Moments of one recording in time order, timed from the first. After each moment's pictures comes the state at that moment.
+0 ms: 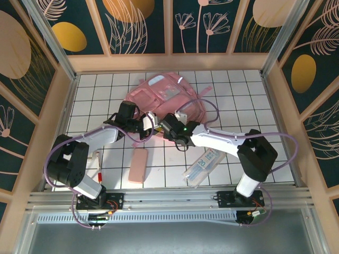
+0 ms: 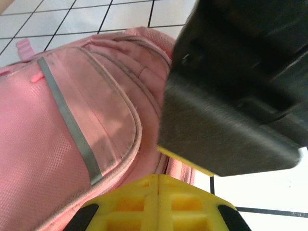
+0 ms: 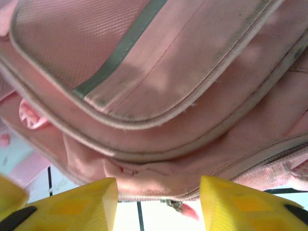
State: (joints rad) left arm -0.42 1.56 0.82 -0.02 0.79 0.75; right arm 0.97 1.69 1.16 -0.53 0.35 1.02
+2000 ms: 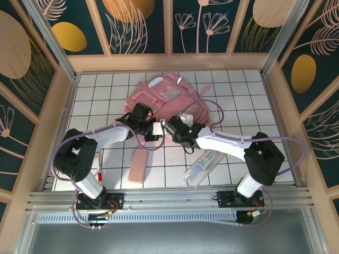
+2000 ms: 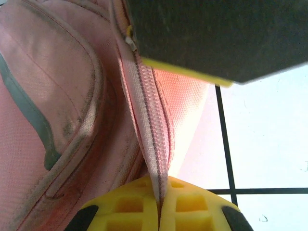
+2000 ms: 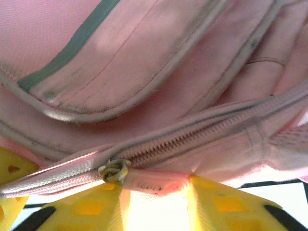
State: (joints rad) left arm -0.56 1.65 0.93 -0.17 0.51 0.95; right arm 0.96 1.61 1.09 -0.60 0.45 0.94
